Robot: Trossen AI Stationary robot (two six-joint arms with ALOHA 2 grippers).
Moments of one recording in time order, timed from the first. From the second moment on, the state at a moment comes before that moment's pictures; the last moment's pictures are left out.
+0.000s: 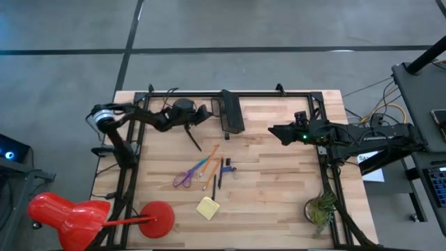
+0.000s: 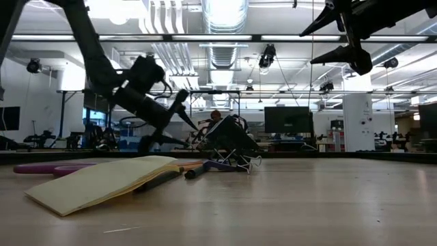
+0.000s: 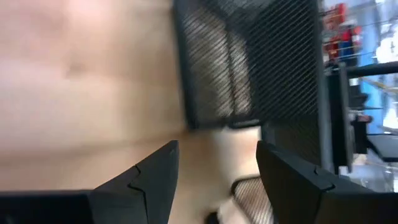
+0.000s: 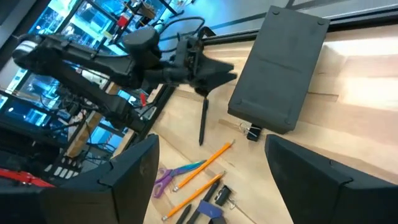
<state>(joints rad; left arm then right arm) 0.59 1.70 0.60 0.68 0.11 -1.20 0.01 0.74 0.57 -0.18 0.39 1.01</state>
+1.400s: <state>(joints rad) 0.68 1.19 0.70 0.16 0.26 -0.64 -0.27 1.31 0.90 -0.21 0.22 0.66</state>
